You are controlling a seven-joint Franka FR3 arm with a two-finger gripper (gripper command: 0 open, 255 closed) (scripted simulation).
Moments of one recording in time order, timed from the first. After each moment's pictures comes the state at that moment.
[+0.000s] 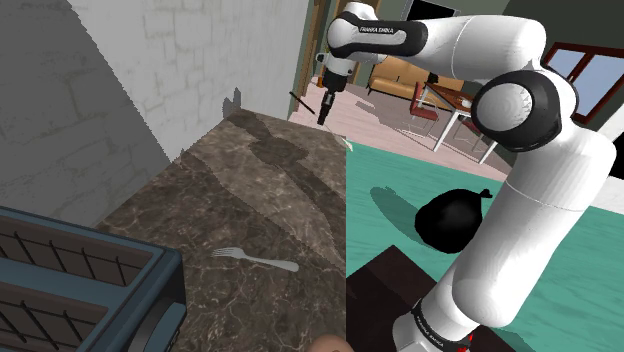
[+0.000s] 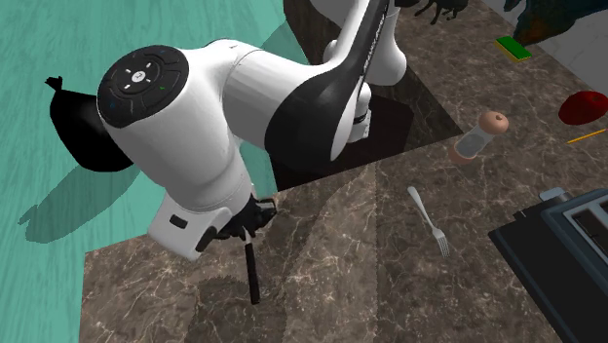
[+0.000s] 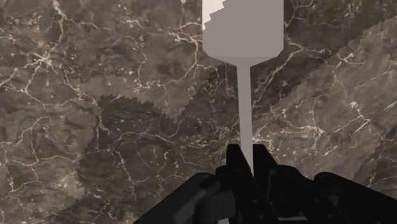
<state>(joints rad) 0.12 0.15 -0.23 -1.61 0.09 1.79 -0.87</state>
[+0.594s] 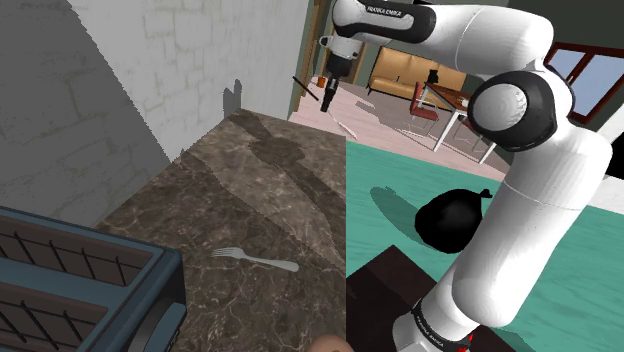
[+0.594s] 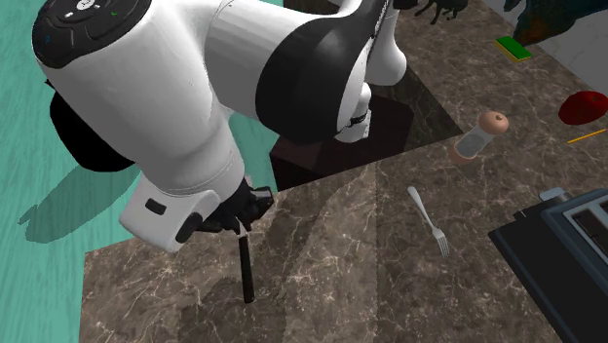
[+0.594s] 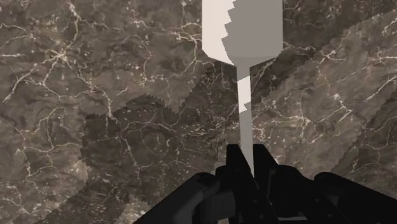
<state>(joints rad) 0.11 0.16 -0.23 -1.47 0.09 1.67 -0.87</state>
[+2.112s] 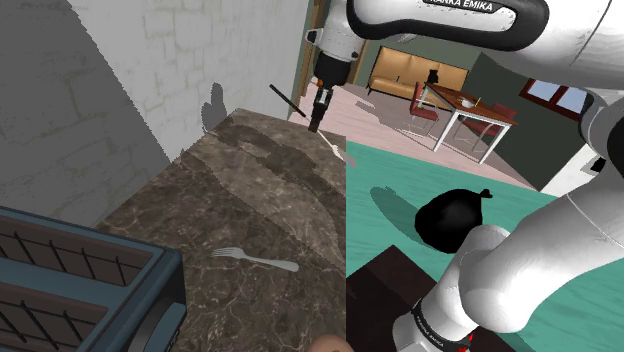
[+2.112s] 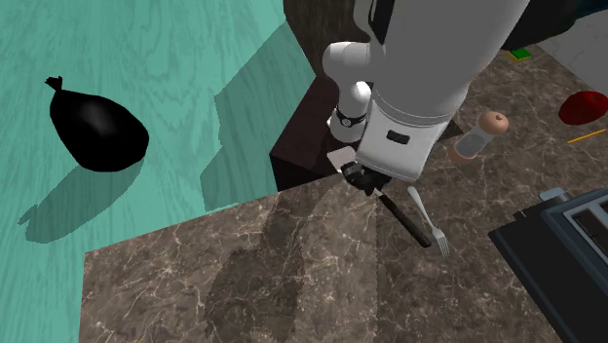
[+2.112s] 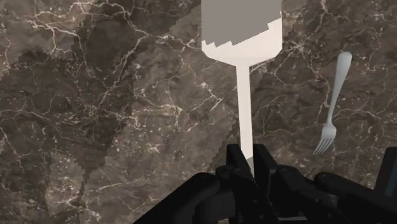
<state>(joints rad) 0.29 -0.28 -0.02 -1.92 0.03 1.70 -0.47</state>
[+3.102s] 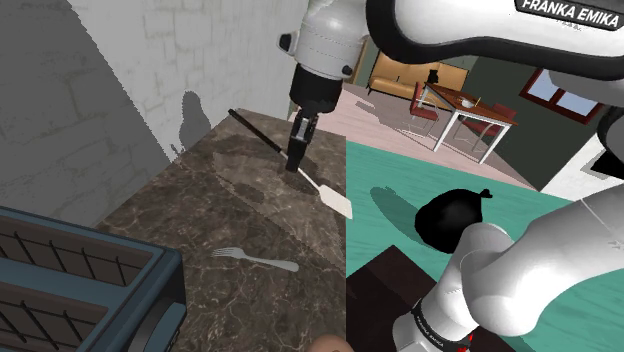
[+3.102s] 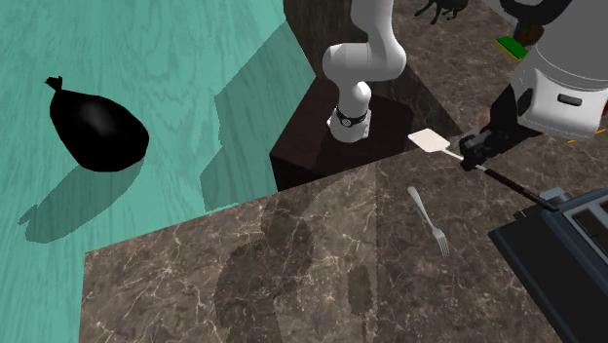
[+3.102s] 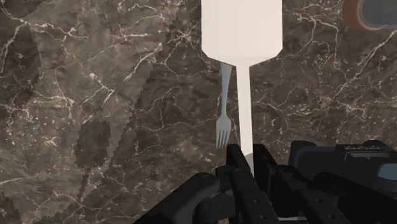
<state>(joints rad) 0.42 -0.40 0.23 -2.03 0.10 1.70 -0.12</state>
